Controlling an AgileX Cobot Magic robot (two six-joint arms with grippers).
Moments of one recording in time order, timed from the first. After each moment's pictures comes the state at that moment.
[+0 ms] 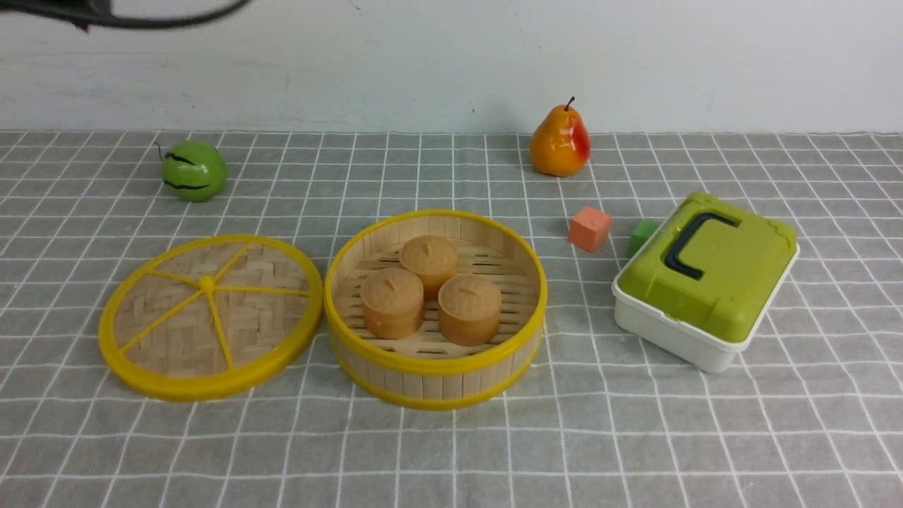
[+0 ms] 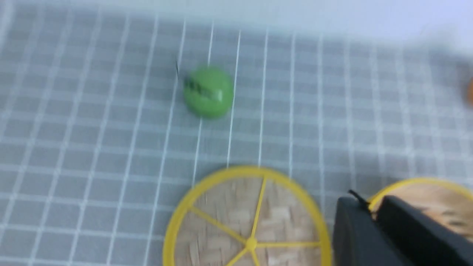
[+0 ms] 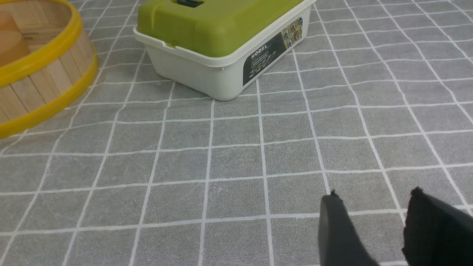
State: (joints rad) right arm 0.00 -0.01 0.02 0.06 0.40 0.10; left arm -0.12 1.41 -1.78 0.12 0.98 -0.26
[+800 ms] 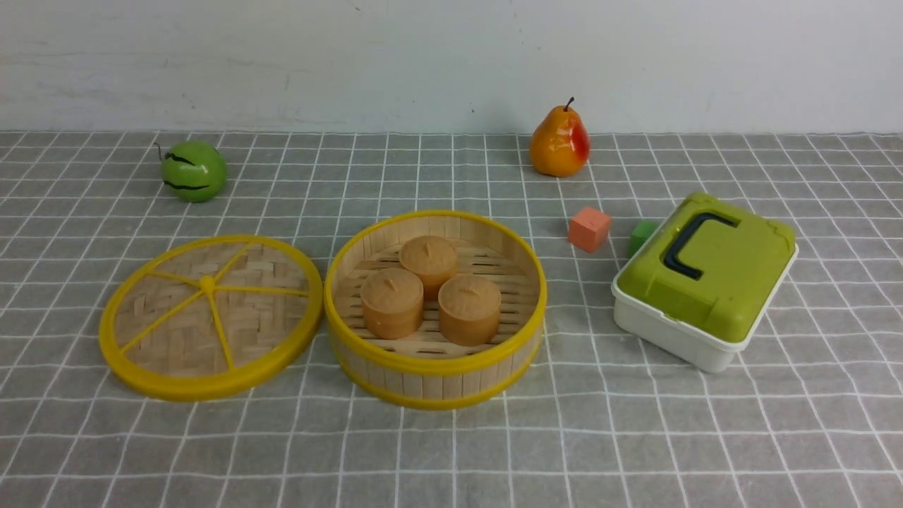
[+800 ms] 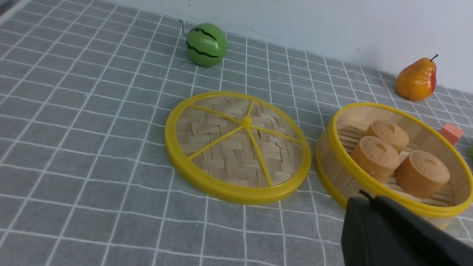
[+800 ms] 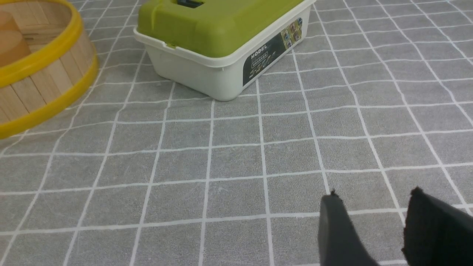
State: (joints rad) right arm 0.00 -0.01 0.02 0.06 0.40 0.10; left arm -0.12 0.18 -0.45 0.08 0.61 -0.38
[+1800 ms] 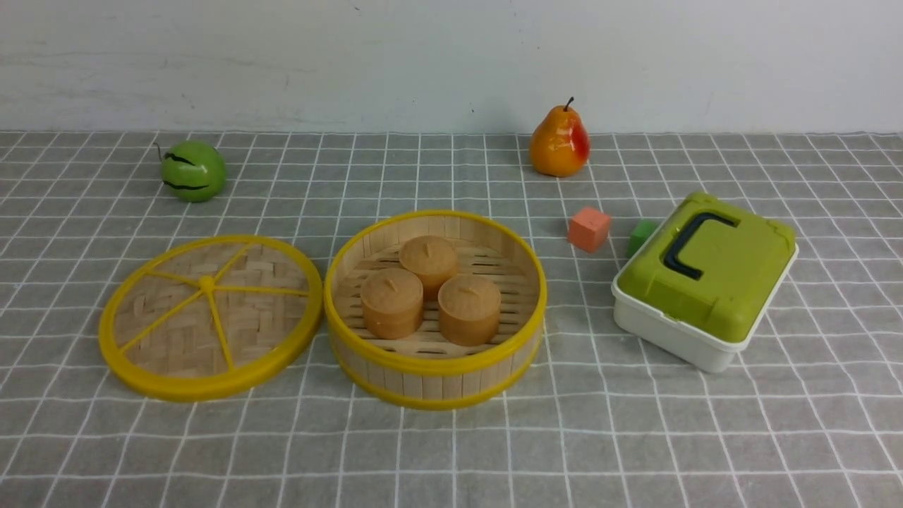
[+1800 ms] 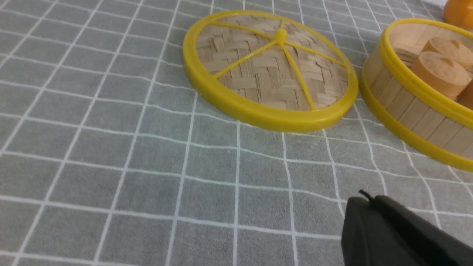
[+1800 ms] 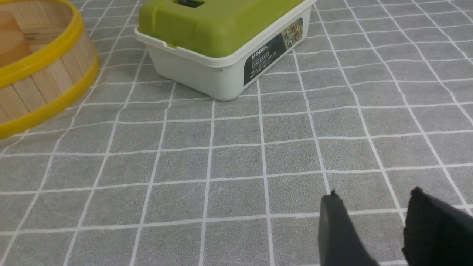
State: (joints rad) right arm 0.00 -0.01 0.02 0.06 0.40 0.10; left arm -0.12 0.04 -0.10 0.12 0.46 -0.39
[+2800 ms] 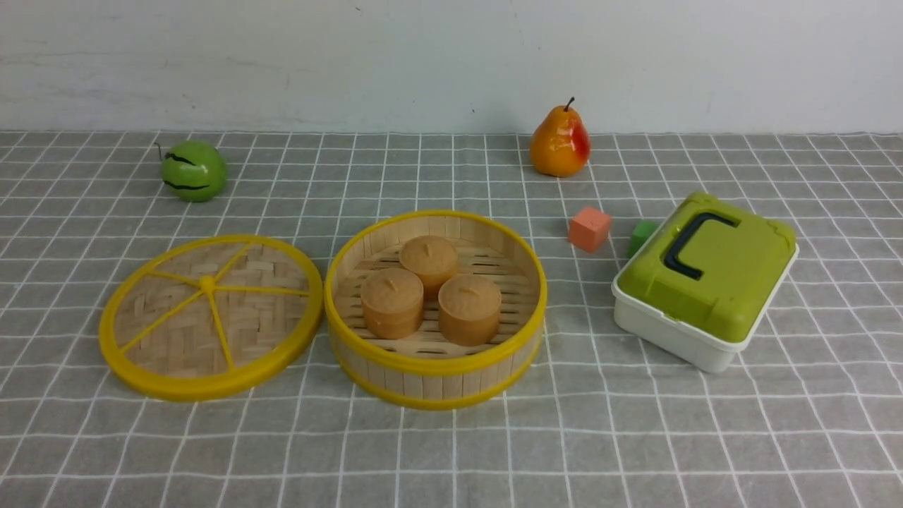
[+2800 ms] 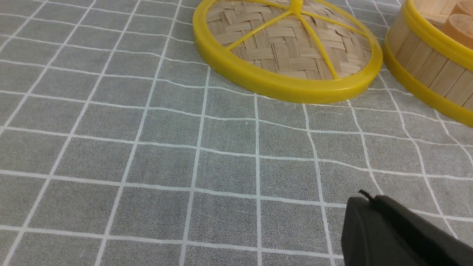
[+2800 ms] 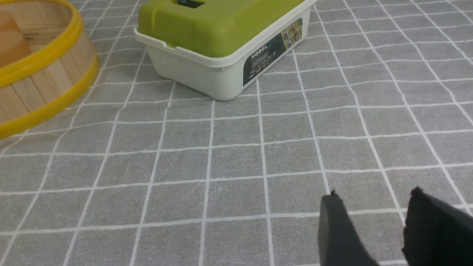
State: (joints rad) right arm 0.00 -0.01 0.02 0.06 0.40 0.10; left arm -0.08 -0.01 0.03 0.10 0.40 -0.30
